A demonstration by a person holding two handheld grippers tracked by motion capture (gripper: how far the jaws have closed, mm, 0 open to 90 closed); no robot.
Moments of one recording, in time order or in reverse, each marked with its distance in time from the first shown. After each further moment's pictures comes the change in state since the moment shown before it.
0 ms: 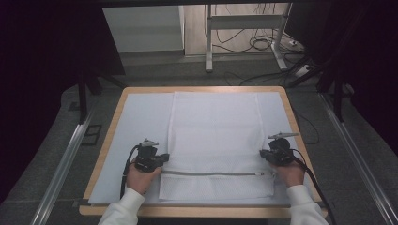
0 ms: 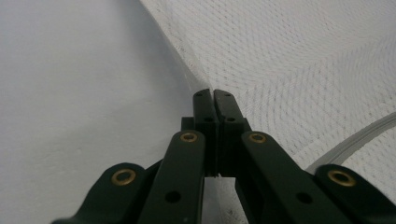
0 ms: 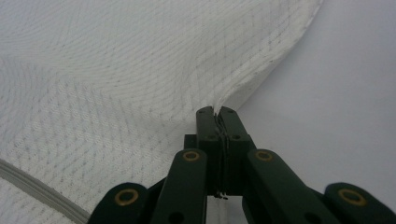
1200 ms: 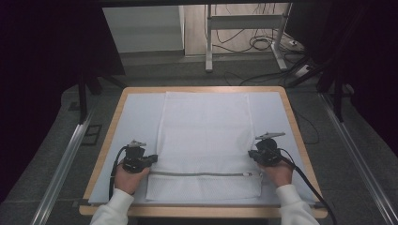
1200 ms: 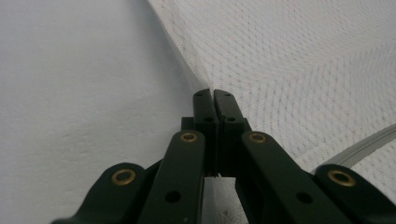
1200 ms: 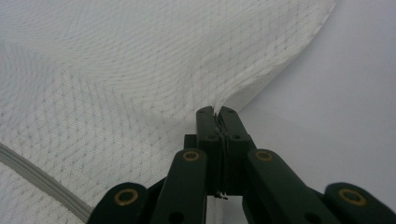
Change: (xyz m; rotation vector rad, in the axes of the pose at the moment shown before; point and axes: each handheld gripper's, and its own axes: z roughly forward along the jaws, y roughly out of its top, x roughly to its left) left arm 0.033 -0.011 -0.014 0.022 0.033 -0.036; right arm 0.034 0.009 0.013 0.003 0.035 -0.045
